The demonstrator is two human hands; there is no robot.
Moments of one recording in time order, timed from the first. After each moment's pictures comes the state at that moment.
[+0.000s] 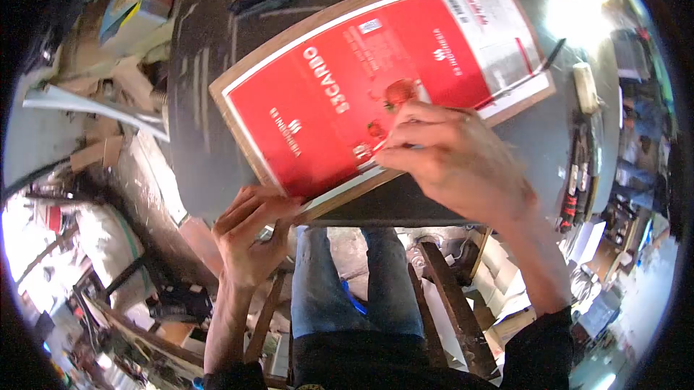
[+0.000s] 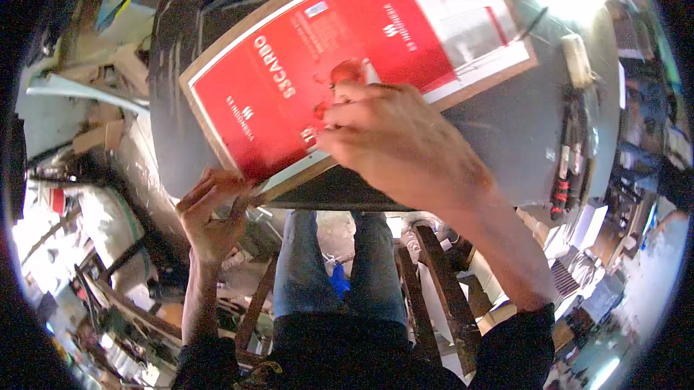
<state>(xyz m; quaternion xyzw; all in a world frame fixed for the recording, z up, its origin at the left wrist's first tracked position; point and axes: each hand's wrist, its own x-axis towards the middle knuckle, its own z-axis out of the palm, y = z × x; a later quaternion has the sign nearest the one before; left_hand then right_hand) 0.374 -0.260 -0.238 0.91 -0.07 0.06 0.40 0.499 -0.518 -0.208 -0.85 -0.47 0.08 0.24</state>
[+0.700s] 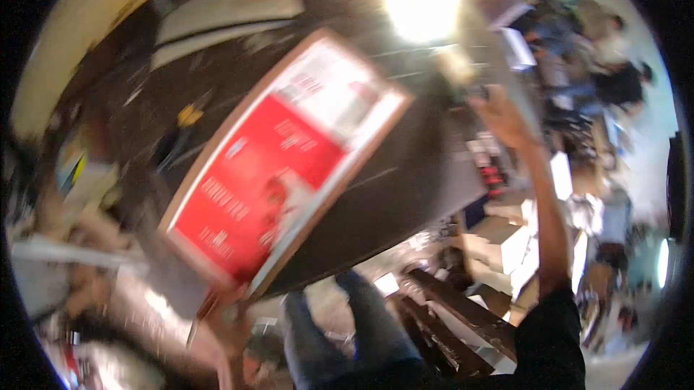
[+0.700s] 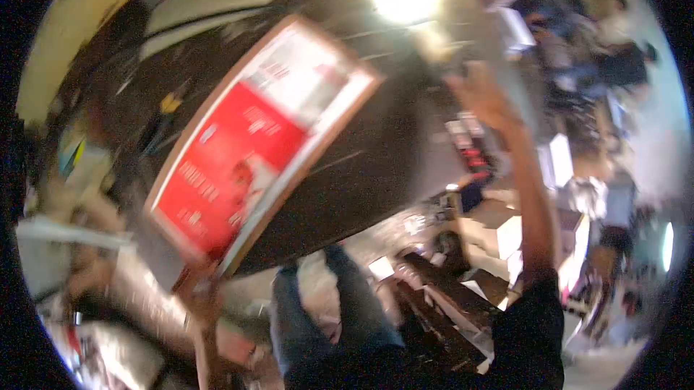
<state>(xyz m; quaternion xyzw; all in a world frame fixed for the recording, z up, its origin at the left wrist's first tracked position) 0.362 -0.236 -0.257 0.92 -0.06 0.01 0.39 0.515 -0.820 -0.209 -0.98 0.15 0.07 0.13</state>
